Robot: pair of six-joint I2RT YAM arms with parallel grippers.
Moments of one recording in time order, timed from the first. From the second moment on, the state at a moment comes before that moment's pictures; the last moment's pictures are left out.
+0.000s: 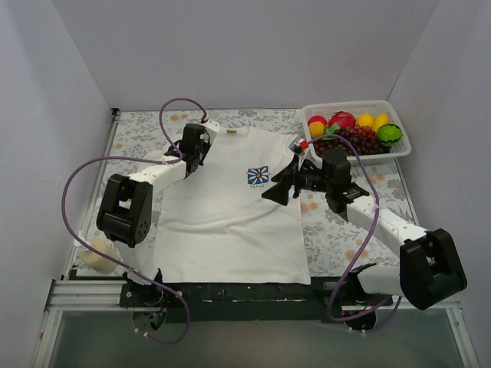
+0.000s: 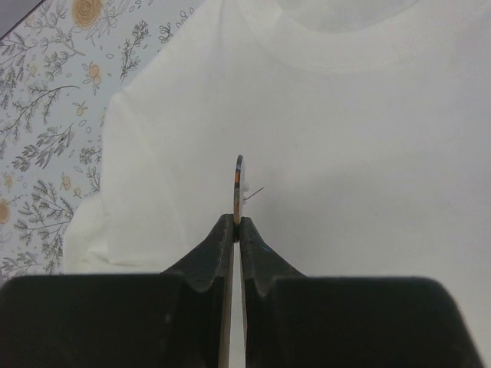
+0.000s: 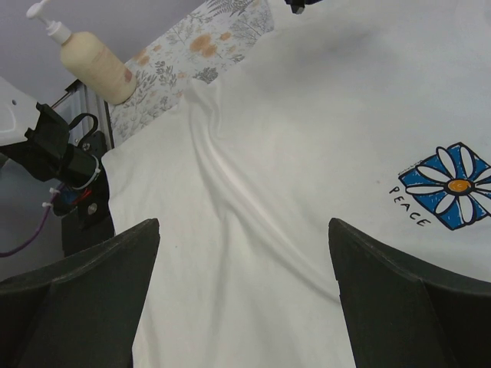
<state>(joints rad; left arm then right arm) -0.35 1.78 1.18 -0.03 -0.25 0.30 0.44 1.26 0.70 0.29 -0.83 0.24</state>
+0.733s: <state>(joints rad) -0.36 2.01 1.29 -0.02 -0.54 0.39 0.44 1.28 0.70 0.30 -0.84 0.24</state>
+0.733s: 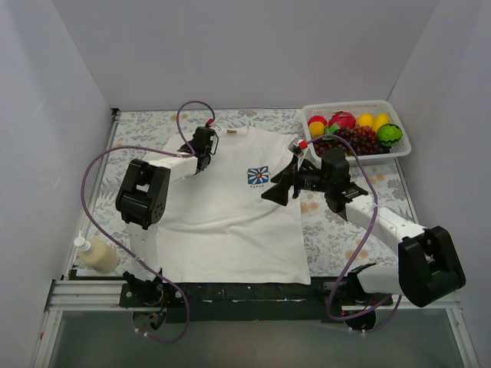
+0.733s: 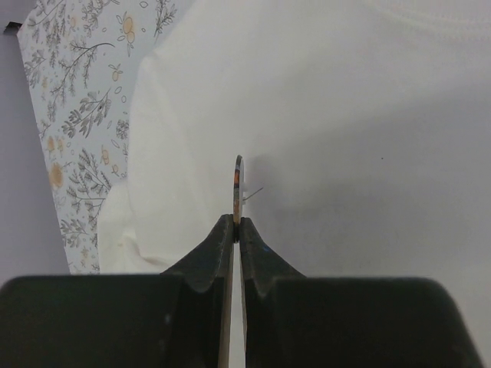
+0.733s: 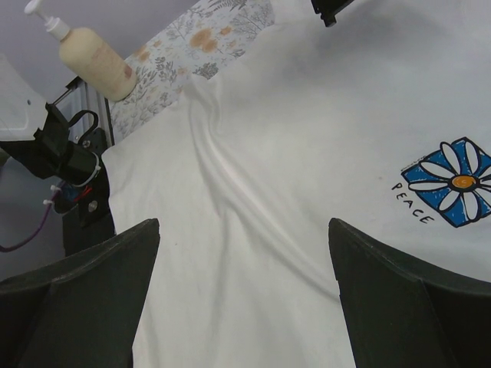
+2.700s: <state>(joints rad) -0.44 1.97 1.29 -0.05 -0.25 -0.05 0.44 1.30 0.70 0.31 -0.84 0.26</state>
